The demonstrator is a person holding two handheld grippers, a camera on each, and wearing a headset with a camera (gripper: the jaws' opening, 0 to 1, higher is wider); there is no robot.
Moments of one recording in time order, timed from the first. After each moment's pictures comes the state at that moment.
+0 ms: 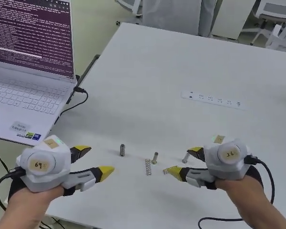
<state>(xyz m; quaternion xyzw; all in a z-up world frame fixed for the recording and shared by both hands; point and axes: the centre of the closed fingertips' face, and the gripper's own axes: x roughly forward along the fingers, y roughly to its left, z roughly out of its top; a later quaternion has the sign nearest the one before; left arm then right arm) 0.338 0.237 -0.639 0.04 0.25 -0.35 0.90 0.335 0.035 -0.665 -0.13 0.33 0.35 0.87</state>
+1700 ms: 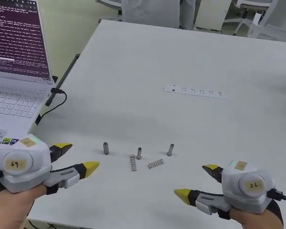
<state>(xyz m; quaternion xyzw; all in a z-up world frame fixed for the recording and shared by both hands) 0.336 0.214 -0.635 0.04 0.26 -0.35 0.90 0.271 -0.024 -0.670 -0.06 0.33 0.28 0.90</state>
